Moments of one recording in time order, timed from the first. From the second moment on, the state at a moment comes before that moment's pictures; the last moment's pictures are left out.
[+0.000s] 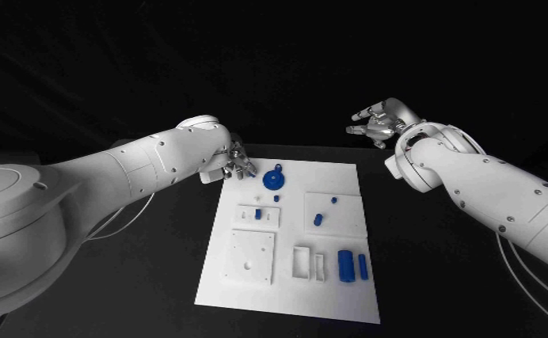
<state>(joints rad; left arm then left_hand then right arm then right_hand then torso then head) 1.37 -0.42 -0.13 0.81 -0.98 0.18 -0.45 1.19 0.04 0.21 0.03 0.43 1.16 0.02 0.06 0.81 1.46 -0.05 0.43 0.43 1.41 -0.12 1.24 0.86 0.05 1.27 -0.12 0.53 1.31 1.10 -0.60 0.38 1.17 -1.28 -0.36 -0.25 1.25 -0.15 0.27 -0.08 0.32 1.02 0.11 0.07 0.07 1.29 0.00 1.02 1.22 1.43 -0.07 0.94 0.93 0.08 1.47 -0.09 0.74 1.31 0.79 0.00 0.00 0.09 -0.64</state>
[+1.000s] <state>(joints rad) 1.37 -0.74 -0.17 1.32 -0.88 0.00 -0.48 1.08 -0.01 0.39 -0.05 0.46 1.18 0.04 0.06 0.88 1.47 -0.05 0.46 0.41 1.44 -0.12 1.26 0.90 0.05 1.27 -0.12 0.56 1.31 1.06 -0.63 0.38 1.17 -1.28 -0.35 -0.25 1.25 -0.15 0.28 -0.09 0.32 1.02 0.11 0.07 0.07 1.29 0.00 1.02 1.22 1.43 -0.07 0.94 0.93 0.08 1.47 -0.09 0.74 1.31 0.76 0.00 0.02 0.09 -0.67</state>
